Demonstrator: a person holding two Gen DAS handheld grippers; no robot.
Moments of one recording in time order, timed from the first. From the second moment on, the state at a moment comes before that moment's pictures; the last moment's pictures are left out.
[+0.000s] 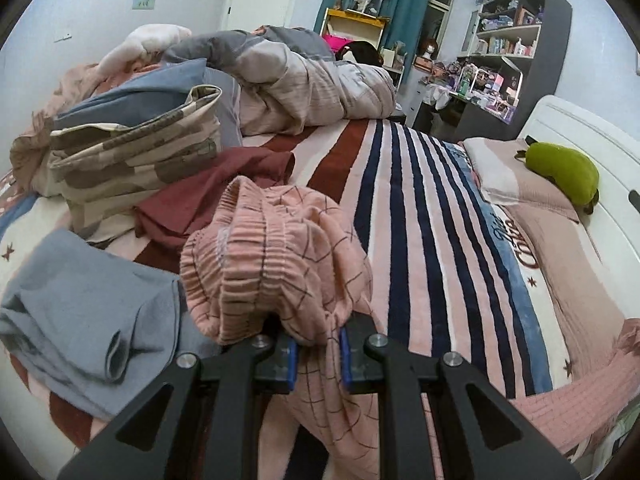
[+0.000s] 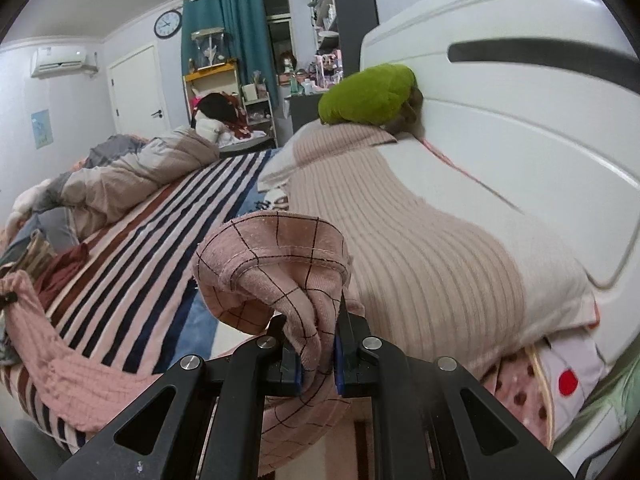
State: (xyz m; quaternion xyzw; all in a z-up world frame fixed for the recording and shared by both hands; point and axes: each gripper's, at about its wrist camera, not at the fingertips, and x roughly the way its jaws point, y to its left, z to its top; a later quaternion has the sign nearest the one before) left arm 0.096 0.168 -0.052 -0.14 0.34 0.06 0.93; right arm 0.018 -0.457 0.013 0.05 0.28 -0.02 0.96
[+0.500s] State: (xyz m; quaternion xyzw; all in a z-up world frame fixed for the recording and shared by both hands) left arm 0.165 0.182 -0.129 -0.17 0.39 0.08 0.90; right arm 0.070 -0.502 -0.043 0.09 0.31 -0.07 0.94
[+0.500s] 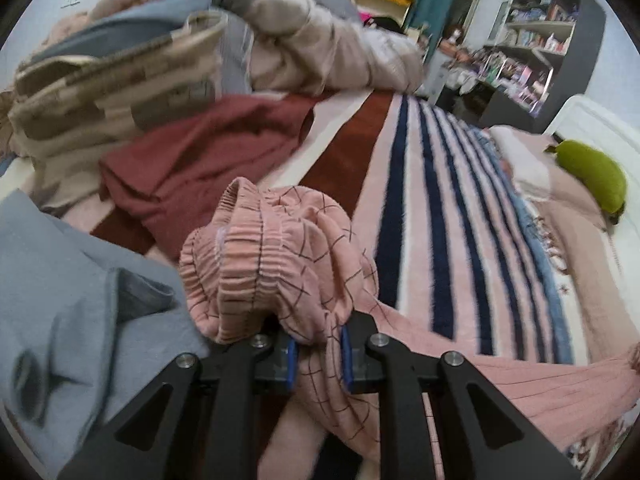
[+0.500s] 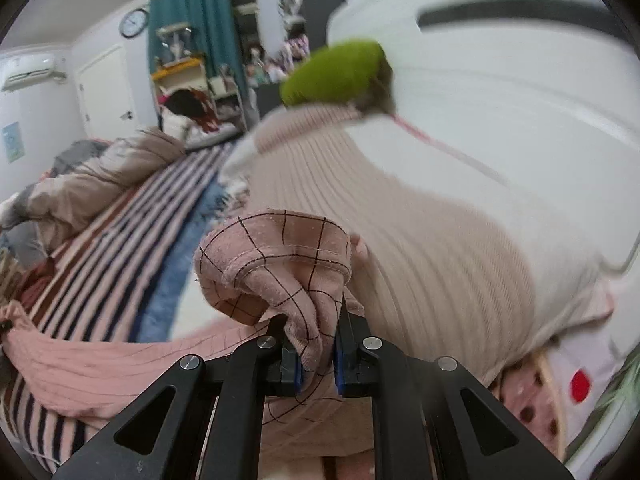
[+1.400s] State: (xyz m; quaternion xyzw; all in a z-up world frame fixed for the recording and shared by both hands) left arm 0.142 0.087 -0.061 -0.06 0.36 -0.03 0.93; right arm 0.008 -0.513 0.011 0.04 0.27 -0.06 0.96
